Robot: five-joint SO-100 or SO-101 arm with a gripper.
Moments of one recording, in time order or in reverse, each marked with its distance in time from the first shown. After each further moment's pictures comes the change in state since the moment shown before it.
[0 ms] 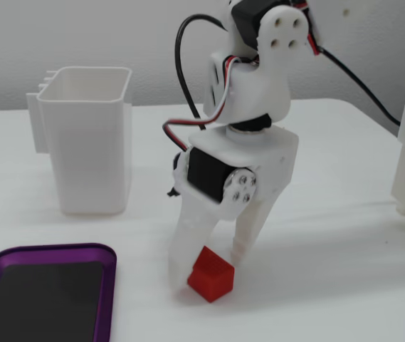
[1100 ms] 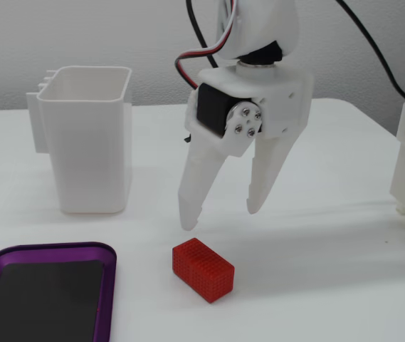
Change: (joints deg) arm 3.6 9.0 -7.5 18.3 2.7
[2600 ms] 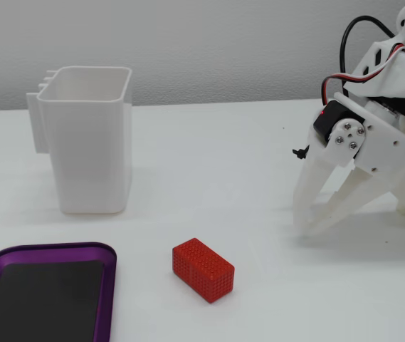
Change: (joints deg) arm 5.9 92.9 65.6 1.6 28.1
